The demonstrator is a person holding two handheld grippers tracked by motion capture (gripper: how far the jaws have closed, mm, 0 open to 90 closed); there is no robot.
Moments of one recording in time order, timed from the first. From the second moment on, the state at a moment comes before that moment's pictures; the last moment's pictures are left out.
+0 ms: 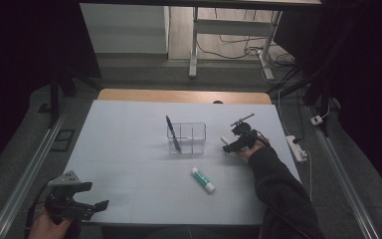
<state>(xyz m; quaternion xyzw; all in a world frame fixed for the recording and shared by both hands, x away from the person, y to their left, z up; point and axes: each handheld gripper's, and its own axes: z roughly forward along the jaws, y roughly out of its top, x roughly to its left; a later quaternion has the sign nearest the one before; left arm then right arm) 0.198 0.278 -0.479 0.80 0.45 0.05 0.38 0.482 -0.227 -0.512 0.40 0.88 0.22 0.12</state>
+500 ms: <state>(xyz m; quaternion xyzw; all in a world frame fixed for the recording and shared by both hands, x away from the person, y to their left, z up) 0.198 0.277 -0.479 0.80 0.45 0.04 0.38 0.478 -0.218 -0.500 0.36 0.90 0.21 0.11</state>
